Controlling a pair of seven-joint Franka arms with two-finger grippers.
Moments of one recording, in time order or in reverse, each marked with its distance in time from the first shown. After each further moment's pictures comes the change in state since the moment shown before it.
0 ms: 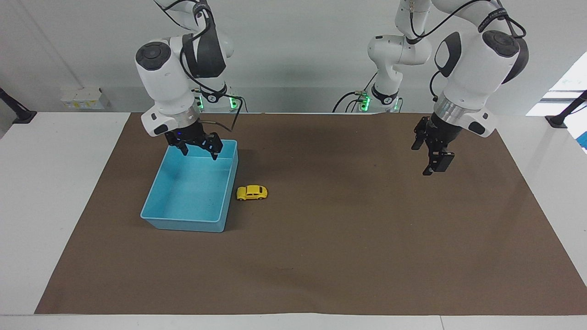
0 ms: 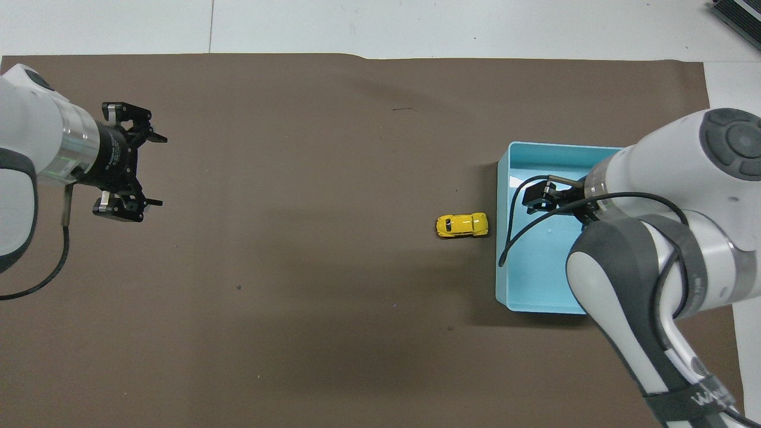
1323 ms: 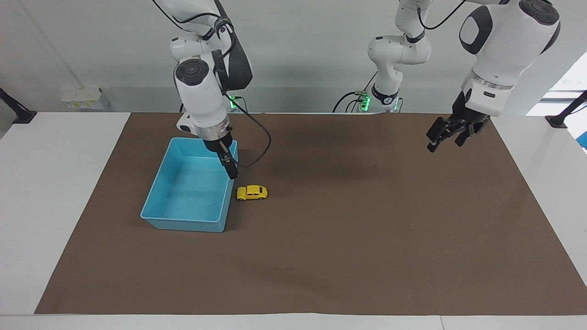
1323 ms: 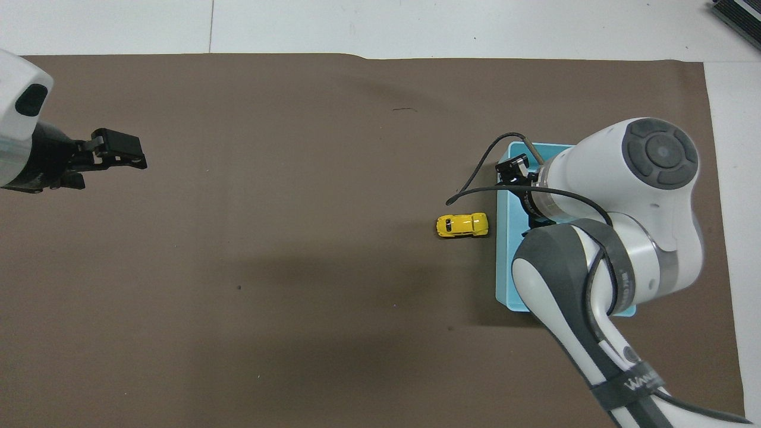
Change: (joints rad) left arm 0.059 -0.047 0.014 0.023 0.025 -0.069 1.293; right arm 0.082 0.065 0.001 -0.003 0.025 0.140 0.800
